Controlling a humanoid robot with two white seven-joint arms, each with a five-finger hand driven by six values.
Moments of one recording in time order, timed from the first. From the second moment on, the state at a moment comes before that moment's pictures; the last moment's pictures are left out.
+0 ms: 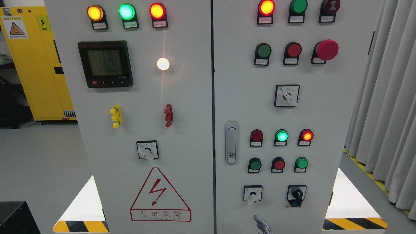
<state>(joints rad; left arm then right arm) 0.06 -0.10 -0.05 -0.10 0.07 -0.13 -0.05 0.15 0.07 0.21 -1.89 0.12 -0.13 0.03</state>
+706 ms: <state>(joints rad) 0.06 -0.10 -0.05 -0.10 0.07 -0.13 -0.05 0.18 0.08 0.20 -1.92 0.15 -0.13 0.02</state>
